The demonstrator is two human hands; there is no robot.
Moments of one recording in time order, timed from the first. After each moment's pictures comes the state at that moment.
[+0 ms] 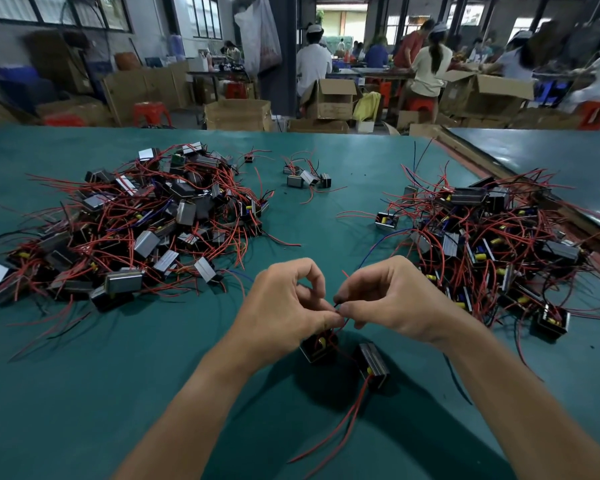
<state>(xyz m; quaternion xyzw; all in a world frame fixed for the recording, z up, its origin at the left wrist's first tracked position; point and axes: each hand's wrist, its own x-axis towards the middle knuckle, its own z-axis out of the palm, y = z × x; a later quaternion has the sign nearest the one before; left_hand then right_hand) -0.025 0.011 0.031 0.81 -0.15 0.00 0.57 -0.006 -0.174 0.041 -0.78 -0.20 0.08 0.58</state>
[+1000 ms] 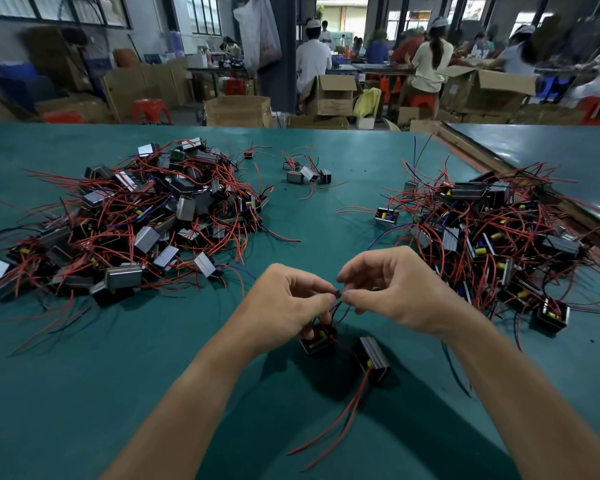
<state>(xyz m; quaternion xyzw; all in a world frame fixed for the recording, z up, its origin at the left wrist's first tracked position) -0.023 0.012 0.031 0.79 -0.10 -0.08 0.60 -0.002 -0.177 0.039 -0.79 -0.21 0.05 0.57</state>
